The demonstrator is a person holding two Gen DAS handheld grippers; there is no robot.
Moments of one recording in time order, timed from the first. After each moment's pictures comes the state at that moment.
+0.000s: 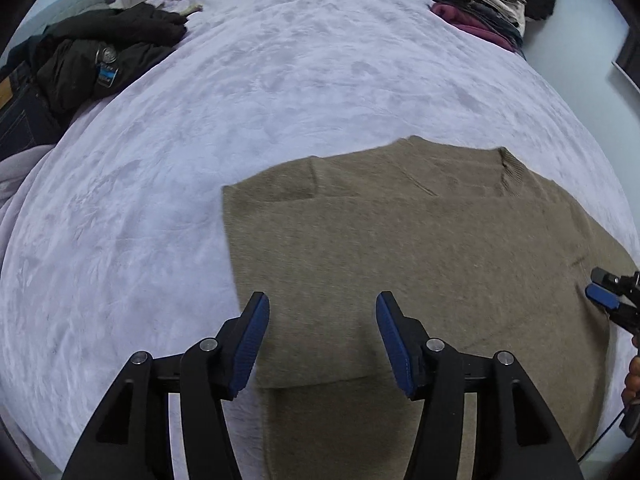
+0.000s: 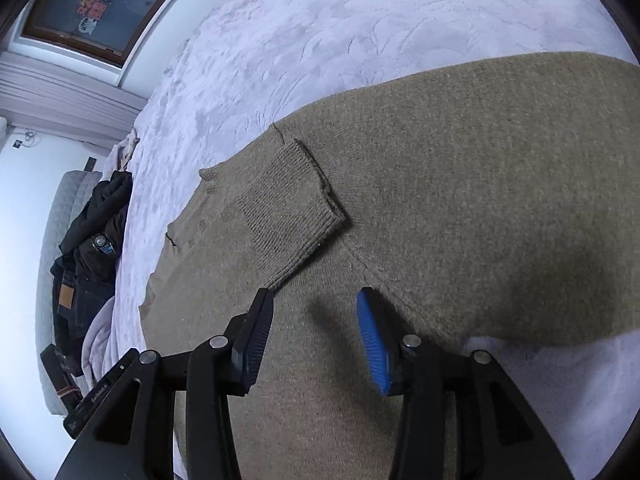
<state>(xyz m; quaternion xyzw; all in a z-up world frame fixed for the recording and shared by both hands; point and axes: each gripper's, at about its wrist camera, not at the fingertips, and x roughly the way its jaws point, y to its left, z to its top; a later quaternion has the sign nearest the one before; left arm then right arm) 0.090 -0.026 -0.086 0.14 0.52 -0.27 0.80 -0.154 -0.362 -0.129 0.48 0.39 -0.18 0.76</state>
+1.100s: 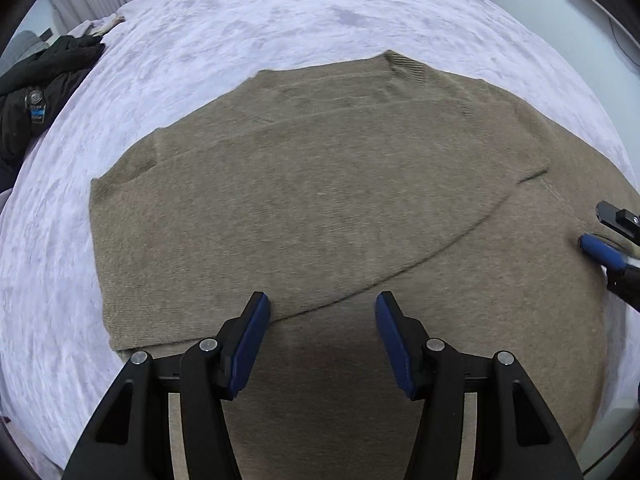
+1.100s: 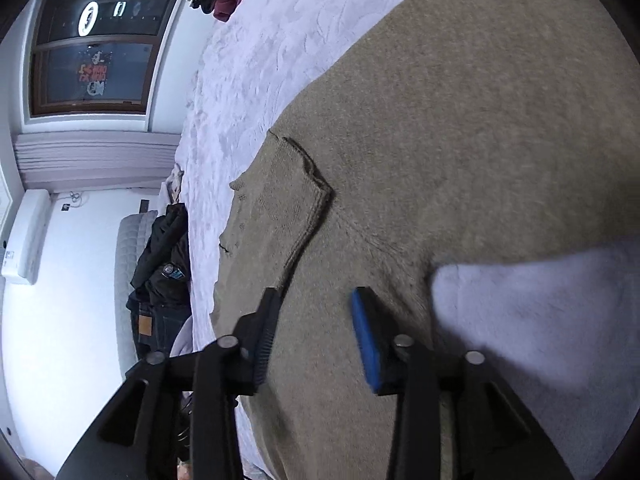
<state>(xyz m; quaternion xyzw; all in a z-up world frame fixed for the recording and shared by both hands) 0.002 -0.115 -0.111 0.23 0.54 -0.31 0.75 -0.209 -0.370 -0.148 0.61 0.31 -0.11 0.72</state>
